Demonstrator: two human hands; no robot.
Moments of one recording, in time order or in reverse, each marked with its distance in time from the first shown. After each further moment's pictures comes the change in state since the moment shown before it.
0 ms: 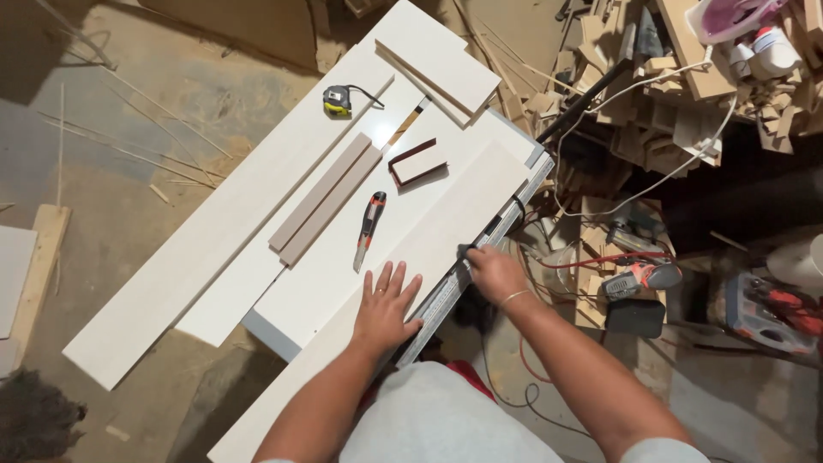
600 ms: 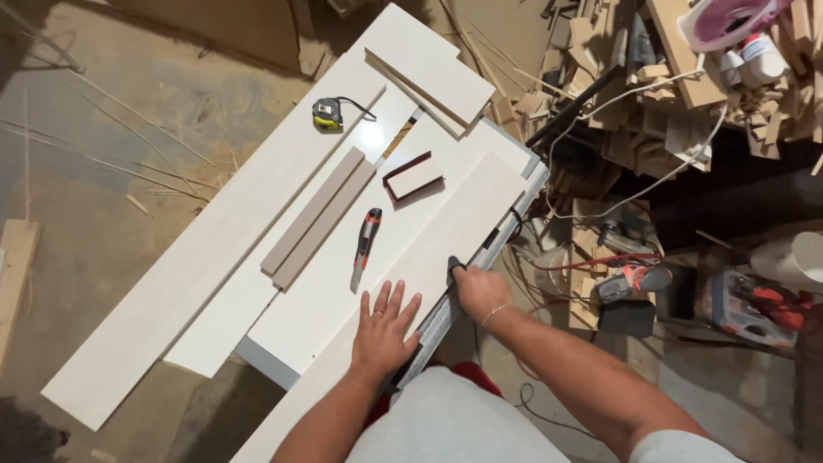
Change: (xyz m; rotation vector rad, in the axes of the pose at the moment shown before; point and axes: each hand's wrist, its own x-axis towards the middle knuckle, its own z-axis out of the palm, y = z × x) left_hand 0.010 -0.011 0.025 -0.014 0.006 -0.014; right_hand 0.018 0.003 0.072 -0.332 0.123 -0.120
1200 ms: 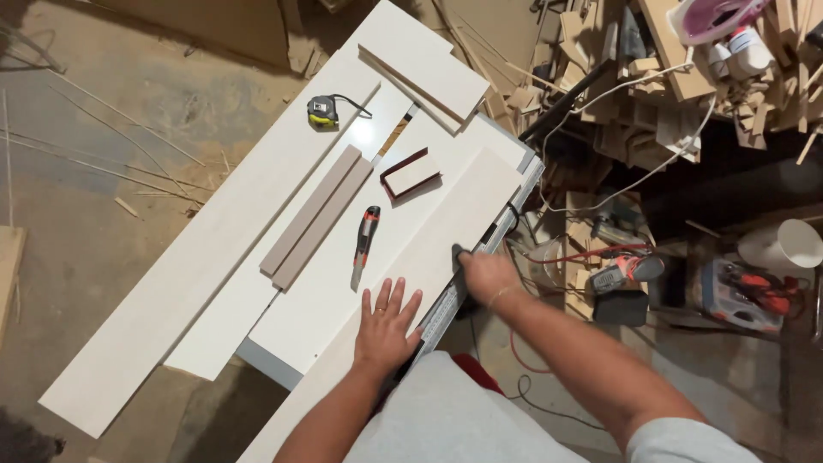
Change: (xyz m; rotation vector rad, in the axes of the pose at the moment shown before) left_hand 0.004 -0.006 0.016 0.007 0.032 0.018; right_hand 0.015 0.003 -0.087 -0.019 -0.226 0.022
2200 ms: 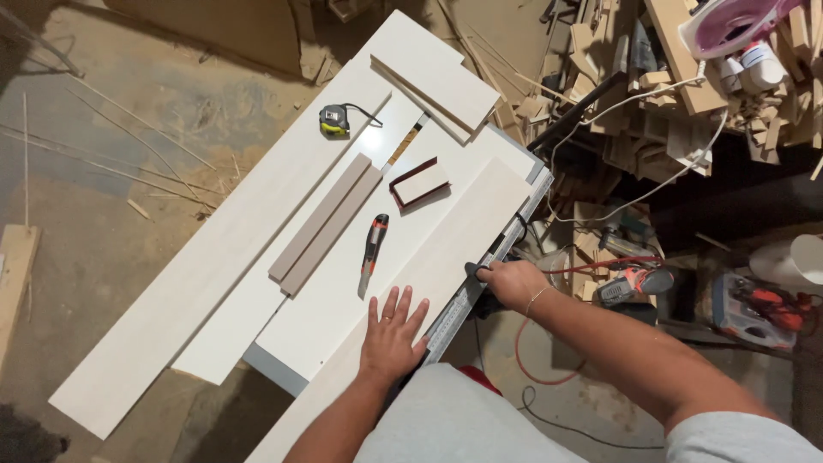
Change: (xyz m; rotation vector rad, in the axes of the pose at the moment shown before) left_hand 0.000 -0.001 0.004 0.004 0.052 0.015; right_hand 0.000 0.060 0.025 -0.023 0.130 -0.316
